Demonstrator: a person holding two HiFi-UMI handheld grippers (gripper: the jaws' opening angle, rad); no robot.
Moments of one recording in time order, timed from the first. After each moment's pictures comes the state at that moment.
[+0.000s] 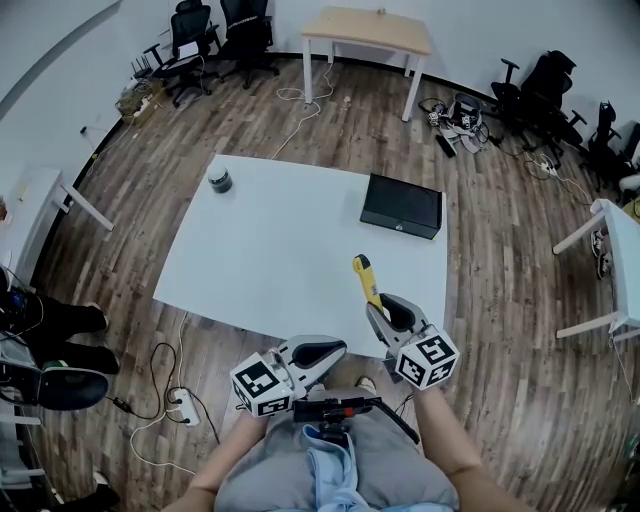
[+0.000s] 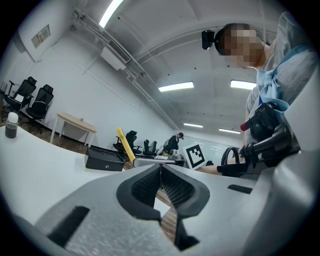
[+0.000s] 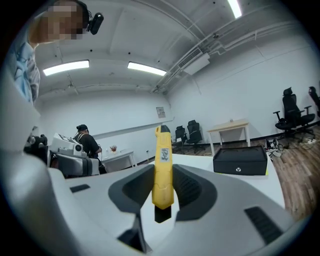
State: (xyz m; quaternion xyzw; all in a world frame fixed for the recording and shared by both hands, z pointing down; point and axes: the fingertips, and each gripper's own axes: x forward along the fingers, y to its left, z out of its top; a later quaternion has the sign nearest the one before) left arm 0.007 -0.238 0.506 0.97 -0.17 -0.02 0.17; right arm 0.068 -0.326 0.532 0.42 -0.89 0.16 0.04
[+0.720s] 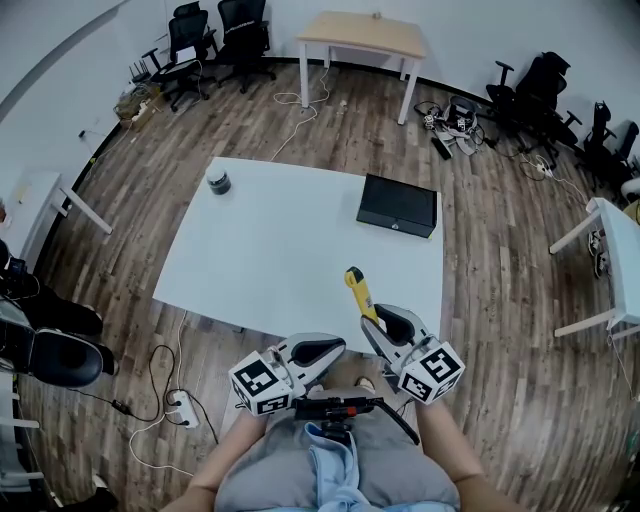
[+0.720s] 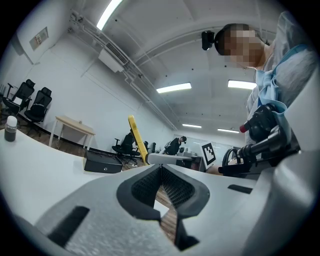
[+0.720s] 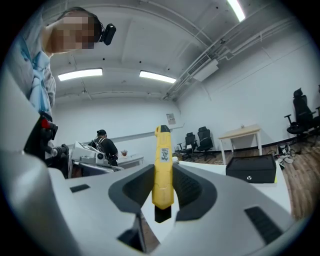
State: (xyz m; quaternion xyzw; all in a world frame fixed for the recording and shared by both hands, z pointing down) left arm 0.005 -0.230 0.498 0.97 -0.17 -0.03 0.16; right arm 0.050 -0.283 0.490 0.37 -0.92 0.12 0.00
